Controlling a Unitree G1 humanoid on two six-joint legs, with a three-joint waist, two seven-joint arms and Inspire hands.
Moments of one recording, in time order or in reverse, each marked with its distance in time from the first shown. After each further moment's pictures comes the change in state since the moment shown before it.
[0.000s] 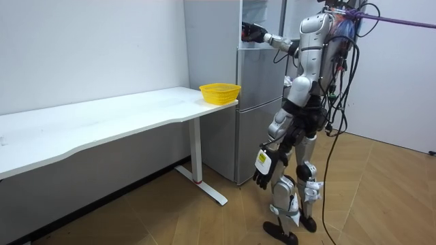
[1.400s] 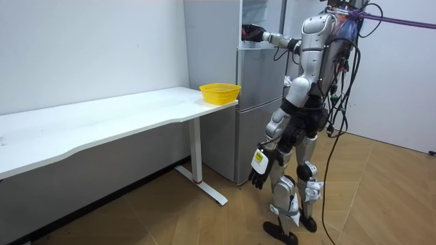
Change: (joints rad) left arm -0.046 0.006 0.014 -0.002 -0.019 0.065 0.036; right arm -0.090 -0.051 0.039 0.129 0.077 0.063 0.037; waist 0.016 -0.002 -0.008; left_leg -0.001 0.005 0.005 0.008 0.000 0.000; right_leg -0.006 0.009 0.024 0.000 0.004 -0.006
